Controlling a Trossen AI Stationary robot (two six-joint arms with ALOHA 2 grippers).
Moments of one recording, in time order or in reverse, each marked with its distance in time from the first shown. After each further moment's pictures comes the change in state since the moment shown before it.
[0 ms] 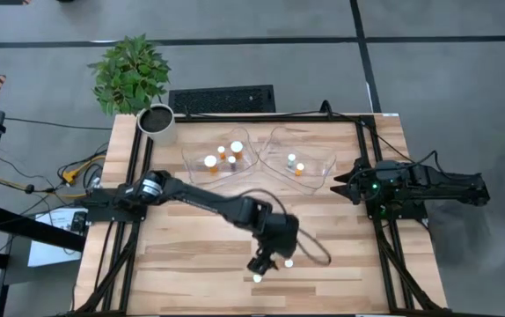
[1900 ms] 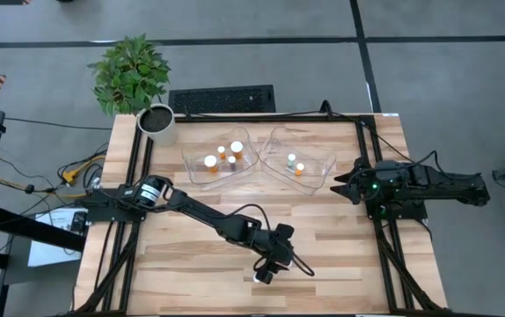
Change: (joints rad) left arm -0.062 0.005 -0.370 0.615 -0.276 -0.092; right arm 0.000 0.000 0.000 -0.008 0.003 0.007
